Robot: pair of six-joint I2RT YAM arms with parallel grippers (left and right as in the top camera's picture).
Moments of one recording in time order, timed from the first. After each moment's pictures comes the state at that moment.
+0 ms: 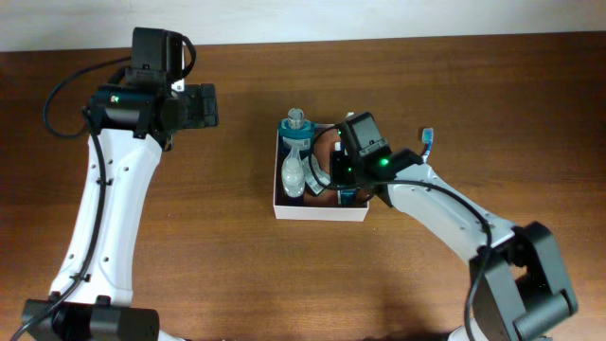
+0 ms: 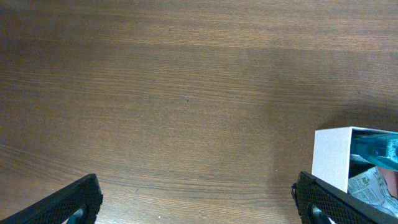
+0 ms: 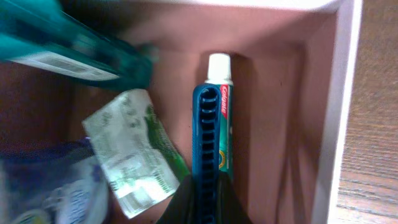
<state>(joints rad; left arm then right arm) -0.13 1.68 1.76 -1.06 -0.21 -0.14 0.46 1.73 1.14 -0.44 0.04 0.42</state>
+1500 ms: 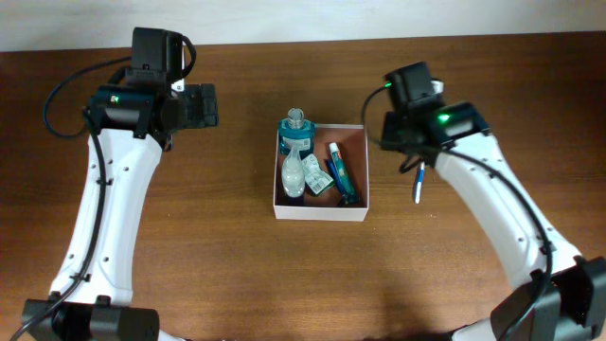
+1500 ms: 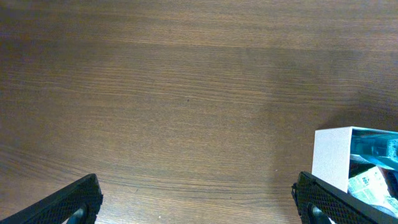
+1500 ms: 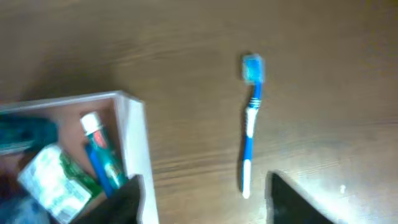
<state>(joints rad) -0.13 1.68 1.76 -1.06 -0.21 -0.14 0.28 1.65 1.48 -0.96 0.26 0.45</state>
